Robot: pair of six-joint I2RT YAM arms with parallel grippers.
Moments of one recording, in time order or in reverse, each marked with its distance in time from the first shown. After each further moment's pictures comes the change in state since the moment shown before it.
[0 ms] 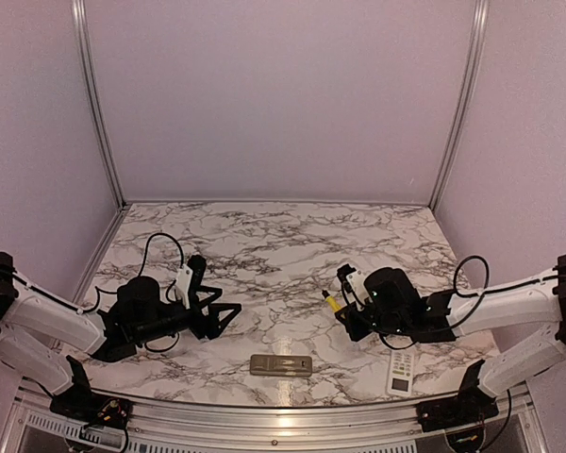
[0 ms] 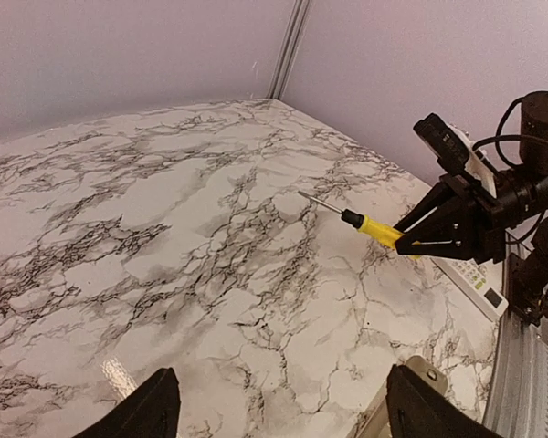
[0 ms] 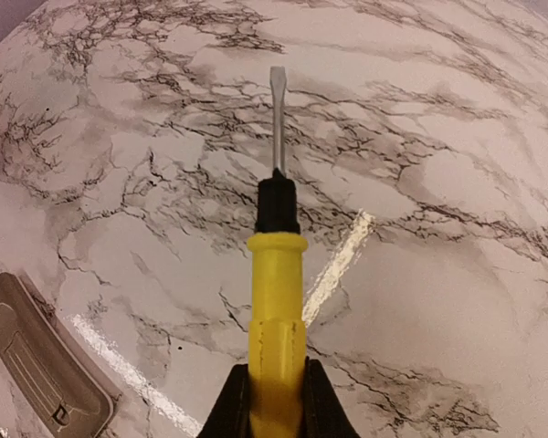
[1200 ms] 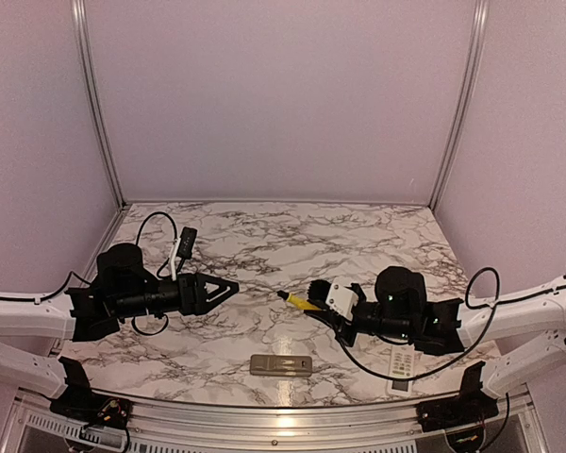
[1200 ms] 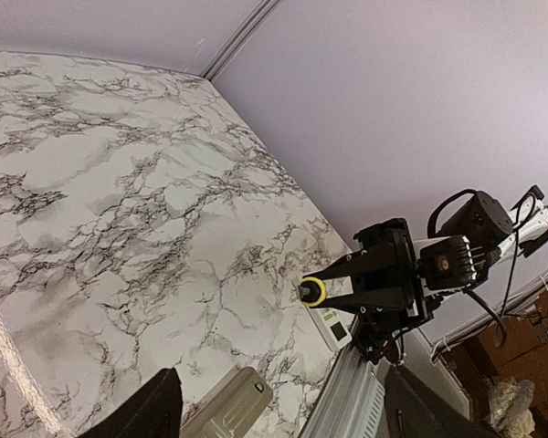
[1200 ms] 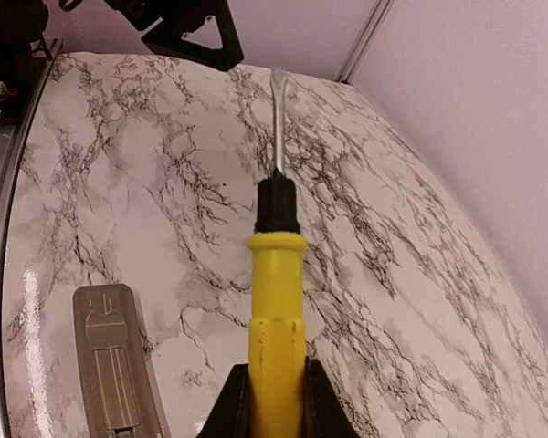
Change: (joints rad) left arm 0.034 -0.292 0.174 -0.431 0.247 -0.397; right arm 0.146 -0.092 -0.017 0.308 -0.187 -0.656
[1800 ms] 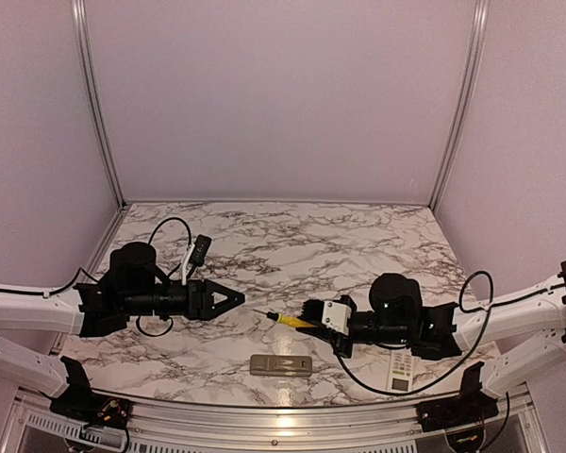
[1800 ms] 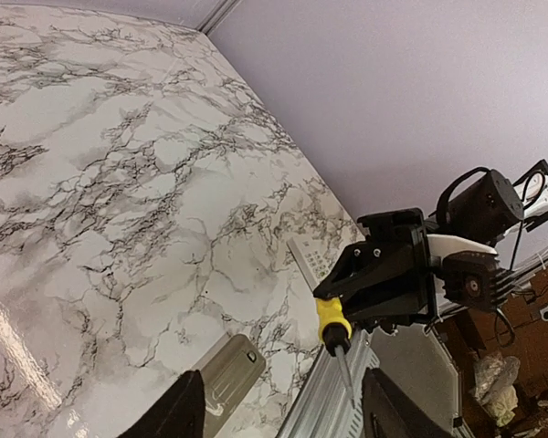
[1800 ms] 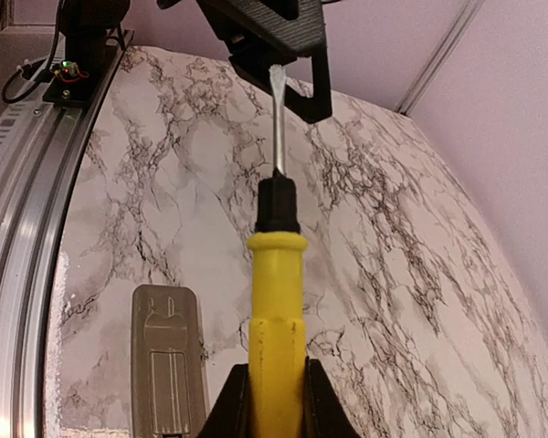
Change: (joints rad) left arm -0.001 0.056 0.045 -0.079 0.092 -0.014; right arm 0.034 0.023 -0.021 0.047 -0.143 -0.084
